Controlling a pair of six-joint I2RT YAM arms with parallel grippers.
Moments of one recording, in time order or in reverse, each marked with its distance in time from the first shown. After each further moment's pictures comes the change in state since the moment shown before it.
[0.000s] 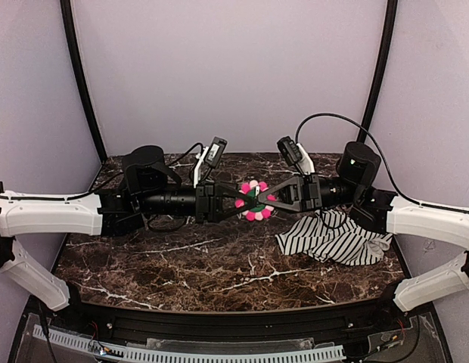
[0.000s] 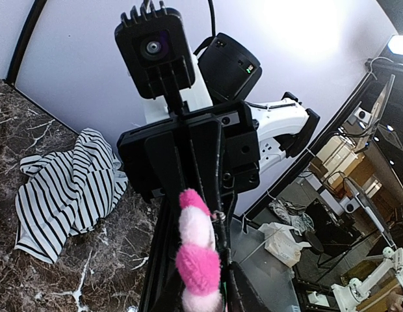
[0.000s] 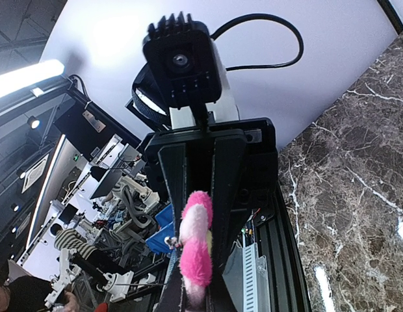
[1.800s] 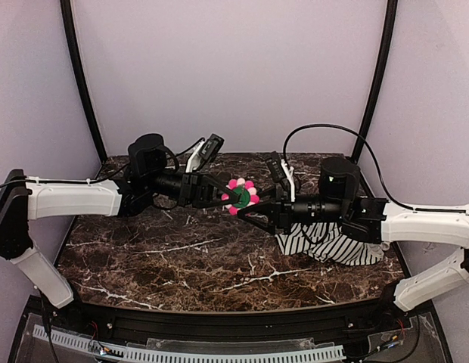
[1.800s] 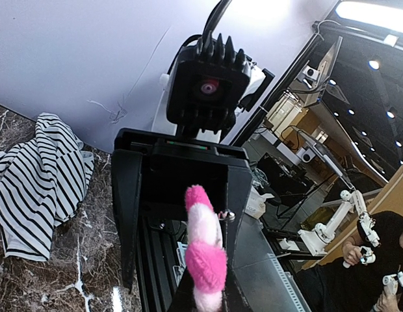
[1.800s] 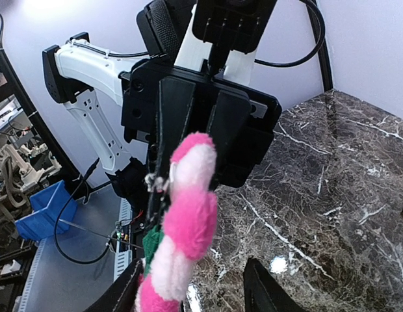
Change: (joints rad) left arm 0.235 0.164 0.048 0.150 0.569 0.005; right arm 0.162 0.027 -0.007 -0.171 0.457 -0.603
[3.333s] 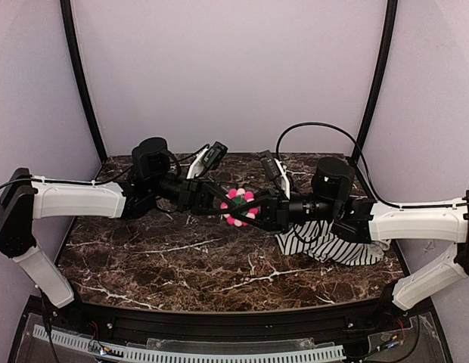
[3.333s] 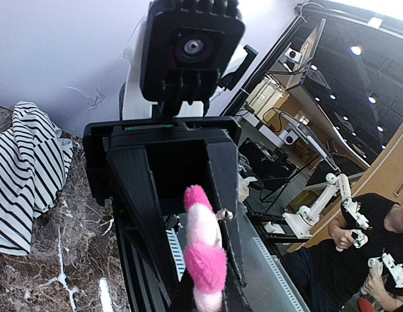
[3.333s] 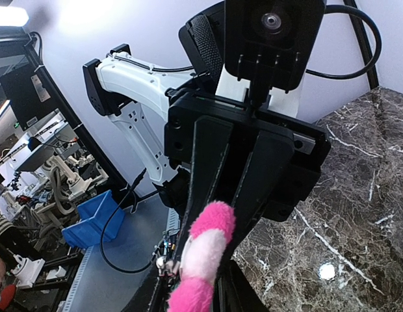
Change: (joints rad) left arm -0.011 0.032 -0.011 0.040 0.090 -0.008; right arm -0.001 0.091 0.004 0.201 -0.166 0.181
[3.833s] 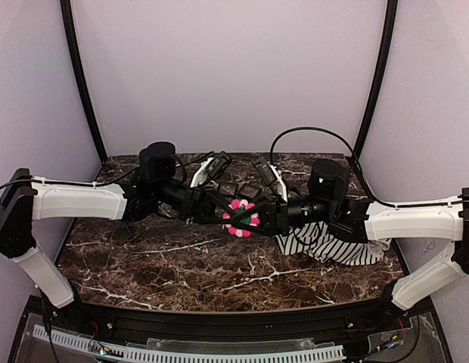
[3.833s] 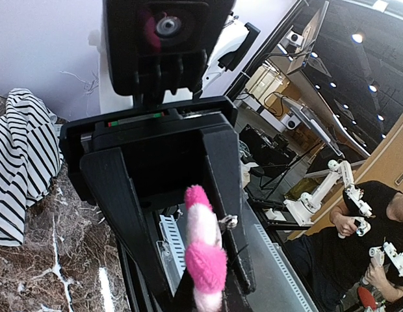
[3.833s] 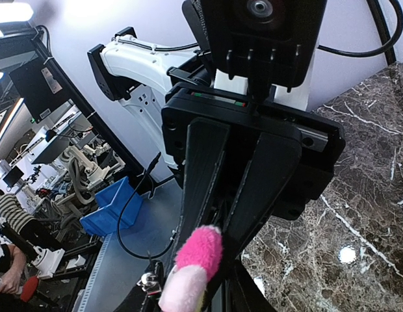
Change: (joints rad) left arm -0.029 0.000 0.003 -0.129 0.002 0.119; right arm -0.011 0.031 0.000 -0.008 -0.098 0.047
